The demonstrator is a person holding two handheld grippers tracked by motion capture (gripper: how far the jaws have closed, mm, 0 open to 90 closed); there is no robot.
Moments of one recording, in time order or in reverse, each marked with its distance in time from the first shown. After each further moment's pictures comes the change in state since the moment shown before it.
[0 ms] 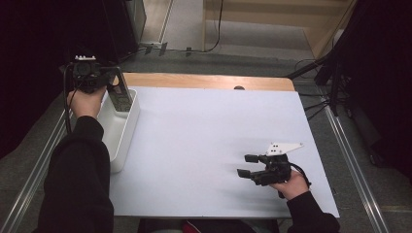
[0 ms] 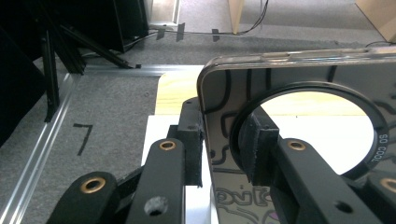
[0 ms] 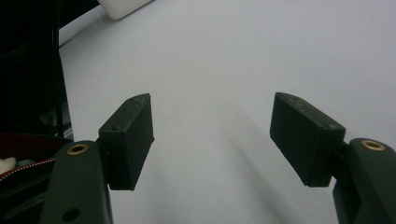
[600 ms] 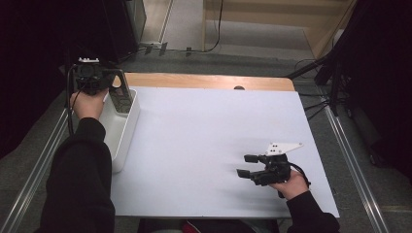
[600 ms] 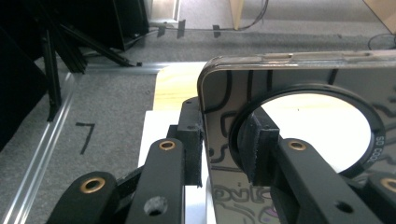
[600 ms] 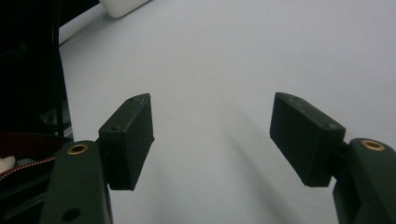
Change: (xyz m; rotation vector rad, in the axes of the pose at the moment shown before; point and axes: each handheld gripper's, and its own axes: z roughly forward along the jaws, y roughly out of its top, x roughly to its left) left arm -0.005 -0.007 0.006 0.020 0.005 0.021; right arm 0.000 0.000 0.001 0.004 0.005 -0.003
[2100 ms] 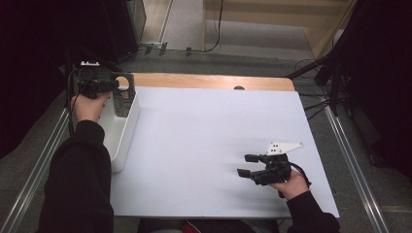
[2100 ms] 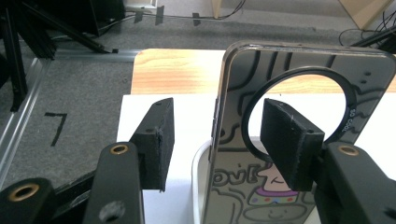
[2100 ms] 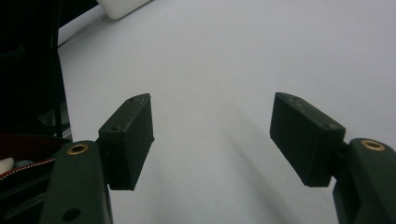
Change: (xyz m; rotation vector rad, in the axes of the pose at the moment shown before) left arm 0.006 -0.009 0.005 0.036 -0.096 -0.034; right arm 0.000 0.000 -0.001 -0.002 -0.005 0.006
